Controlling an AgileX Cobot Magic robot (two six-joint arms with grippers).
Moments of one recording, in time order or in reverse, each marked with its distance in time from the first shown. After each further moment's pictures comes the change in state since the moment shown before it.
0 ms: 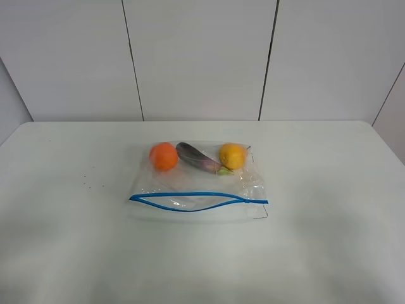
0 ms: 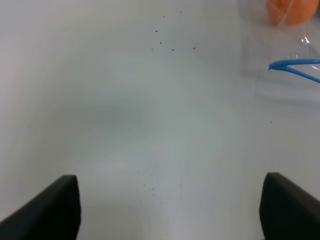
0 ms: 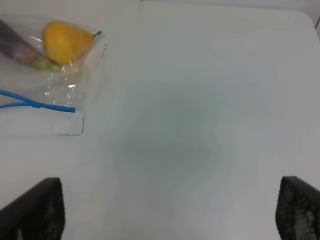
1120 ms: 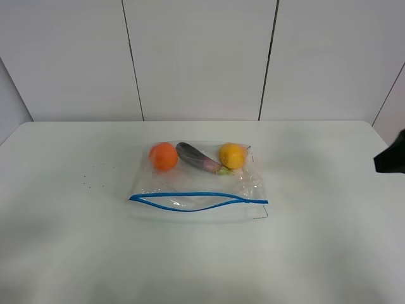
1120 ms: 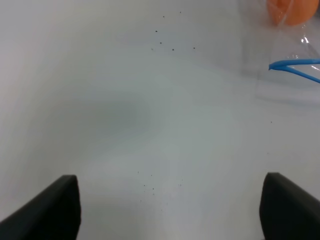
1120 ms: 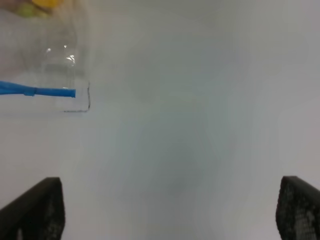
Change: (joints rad) left arm 0.000 0.000 0.000 0.000 0.000 0.000; right arm 0.000 1.009 -0.424 0.059 -0.054 0.000
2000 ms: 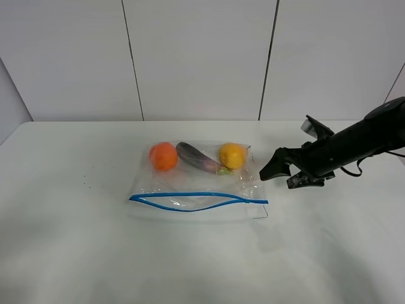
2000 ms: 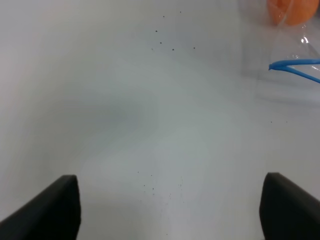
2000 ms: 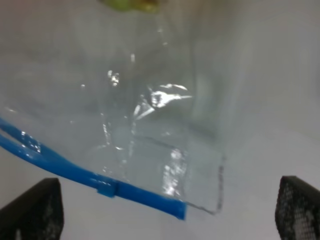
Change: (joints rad) left arm 0.000 0.000 0.000 0.000 0.000 0.000; right arm -0.003 0.883 -0.088 0.868 -0.227 -0.777
